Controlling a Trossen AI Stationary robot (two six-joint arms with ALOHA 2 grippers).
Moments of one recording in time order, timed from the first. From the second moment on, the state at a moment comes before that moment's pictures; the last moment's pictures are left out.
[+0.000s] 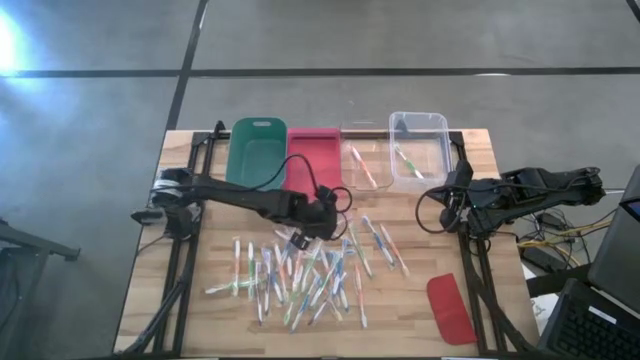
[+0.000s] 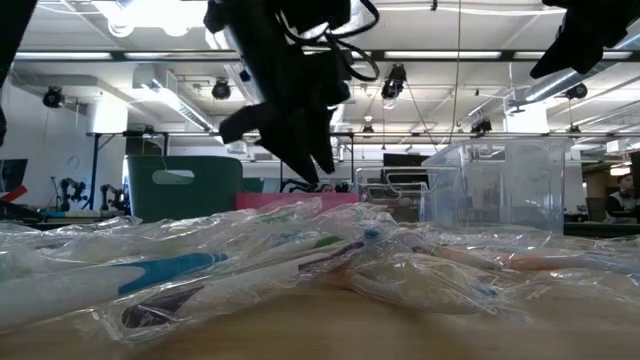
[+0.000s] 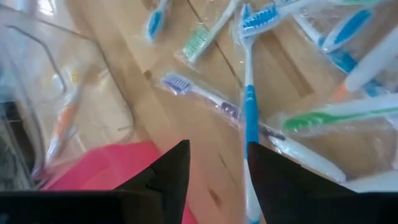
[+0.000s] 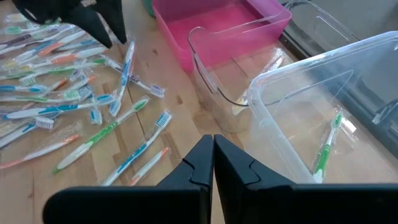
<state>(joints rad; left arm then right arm) -0.05 1.83 1.37 -0.58 -0.25 0.64 0.22 0.55 0.79 -1.01 0.47 0.46</state>
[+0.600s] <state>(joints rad) -0.04 1.96 1.42 -0.64 -0.12 0.57 0.22 0.55 0.79 -1.01 0.47 0.46</state>
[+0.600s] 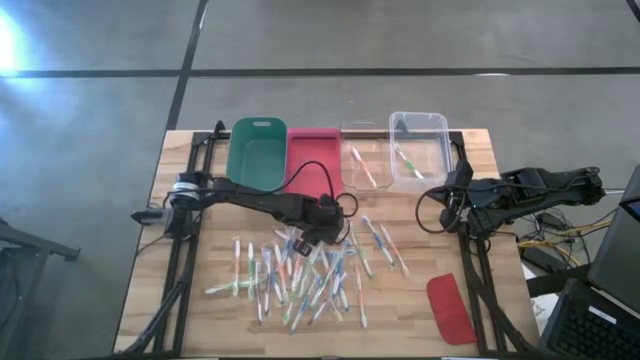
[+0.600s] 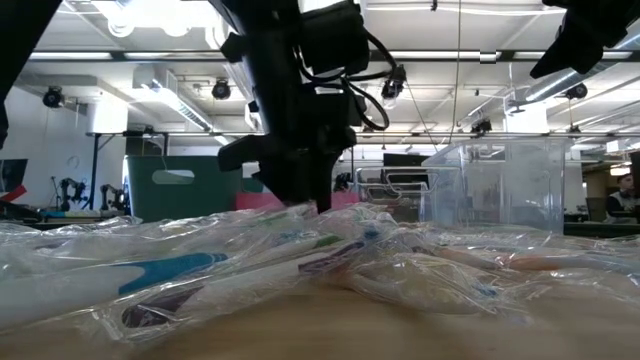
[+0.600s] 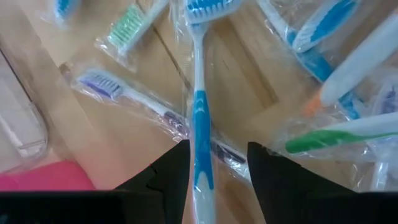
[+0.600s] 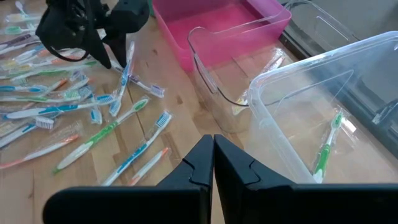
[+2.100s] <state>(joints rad) -0.03 1.94 1.44 -0.74 -0.12 0.47 0.22 0.55 0.79 -1.01 0.47 0.46</state>
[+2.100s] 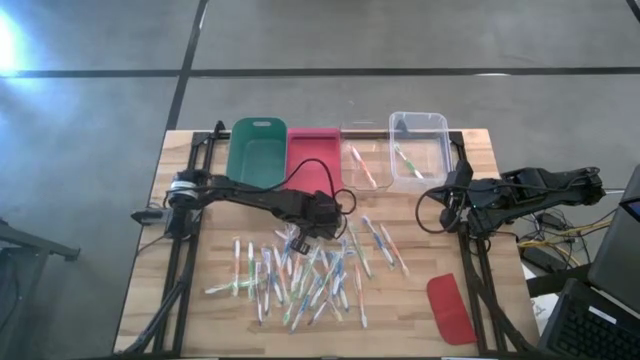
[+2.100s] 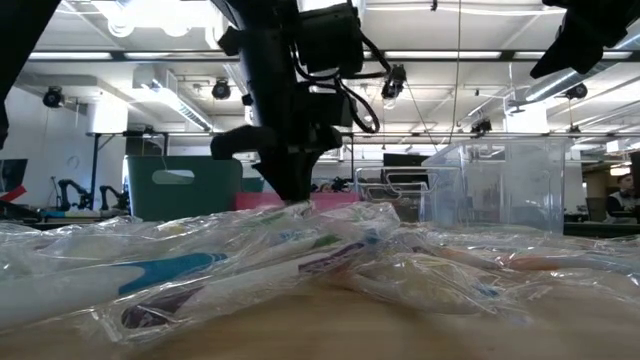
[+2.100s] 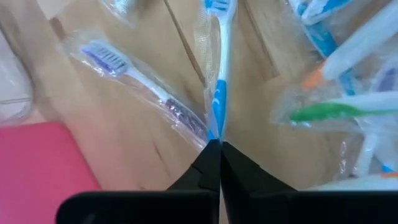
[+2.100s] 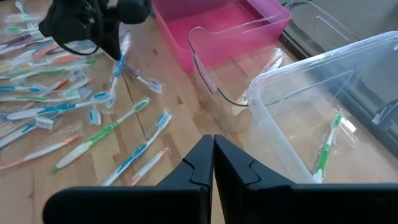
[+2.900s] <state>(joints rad) -0.06 1.76 1.46 -0.63 -0.07 0.35 0.22 0.55 0.79 -1.01 0.47 0.46</state>
